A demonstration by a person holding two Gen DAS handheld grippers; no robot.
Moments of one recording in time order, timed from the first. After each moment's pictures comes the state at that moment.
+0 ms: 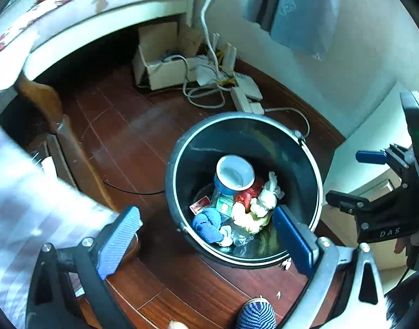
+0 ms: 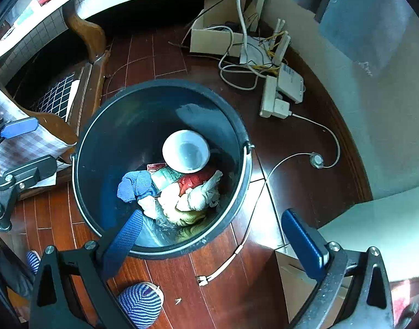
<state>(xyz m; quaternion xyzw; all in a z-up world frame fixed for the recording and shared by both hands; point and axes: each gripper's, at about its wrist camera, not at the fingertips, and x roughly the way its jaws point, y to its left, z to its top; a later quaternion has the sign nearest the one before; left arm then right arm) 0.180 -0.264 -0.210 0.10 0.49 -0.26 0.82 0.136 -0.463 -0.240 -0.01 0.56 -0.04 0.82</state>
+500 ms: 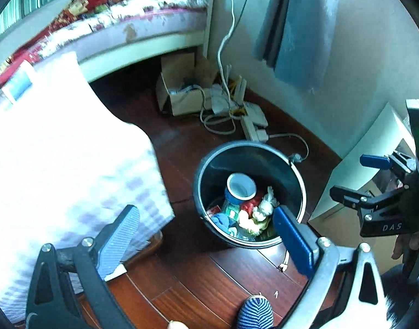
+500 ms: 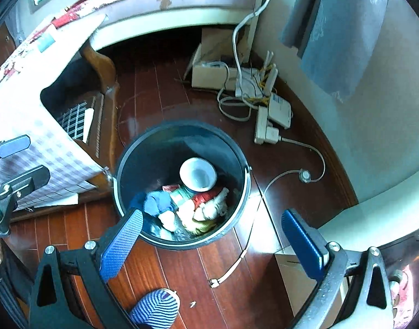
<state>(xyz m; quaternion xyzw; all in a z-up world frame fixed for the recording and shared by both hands) 0.143 -0.215 -0.129 0.08 0.44 -0.24 0.86 0.104 -0.430 -0.156 0.00 0.50 -0.05 0.87</state>
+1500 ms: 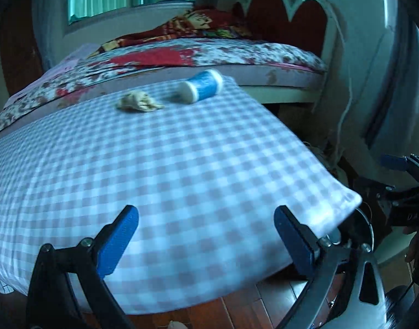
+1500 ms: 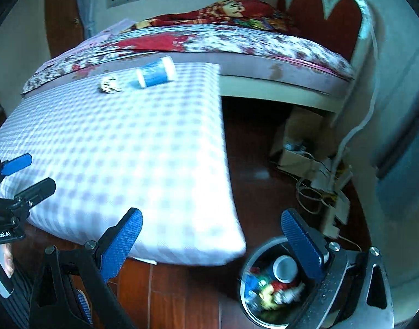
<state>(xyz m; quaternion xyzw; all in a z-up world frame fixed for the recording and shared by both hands) 0.178 0.039 -0.077 -0.01 0.38 -0.02 0.93 0.217 -0.187 -0.067 -0.08 0.41 0.11 0.90</state>
